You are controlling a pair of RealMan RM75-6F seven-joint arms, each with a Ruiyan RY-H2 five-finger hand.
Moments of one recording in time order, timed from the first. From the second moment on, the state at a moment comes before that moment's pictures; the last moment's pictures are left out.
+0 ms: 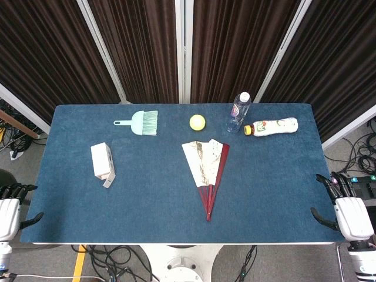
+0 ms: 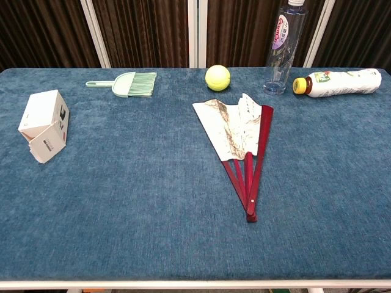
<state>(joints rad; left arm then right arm) -0.01 -1.19 -0.04 -1.57 1.45 1.55 0.11 0.08 -1.08 0.02 -1.60 -1.60 1.51 0.17</state>
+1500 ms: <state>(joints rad) -0.04 -1.17 -0.06 -1.60 1.45 1.51 0.03 0.63 -1.86 0.11 -0.87 -1.61 1.06 0.08</state>
